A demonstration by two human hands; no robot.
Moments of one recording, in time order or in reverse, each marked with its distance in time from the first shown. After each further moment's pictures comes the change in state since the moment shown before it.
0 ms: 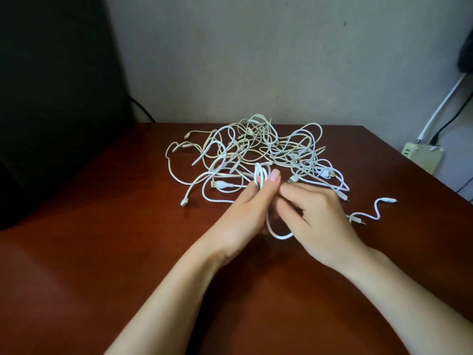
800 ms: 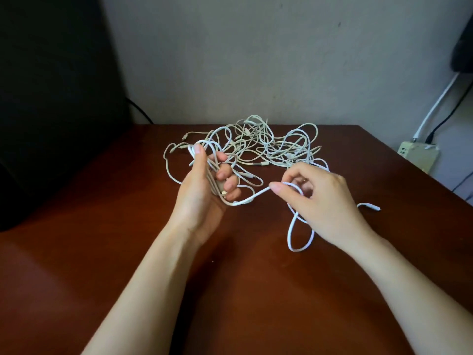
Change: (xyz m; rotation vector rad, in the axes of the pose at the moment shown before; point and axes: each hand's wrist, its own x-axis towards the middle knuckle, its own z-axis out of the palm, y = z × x) left_hand 0.003 0.029 -0.027 -0.528 0.260 0.128; right_hand 0.008 0.011 -0.015 0.033 0.004 0.392
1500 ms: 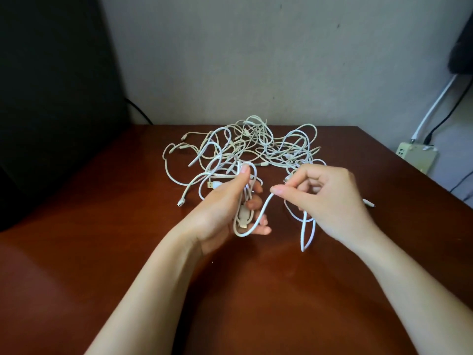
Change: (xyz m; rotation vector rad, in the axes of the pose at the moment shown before) left_hand -0.014 -0.007 0.009 0.416 -0.177 -0.376; right_hand 0.001 -0.001 -0.006 0.218 0.017 0.026
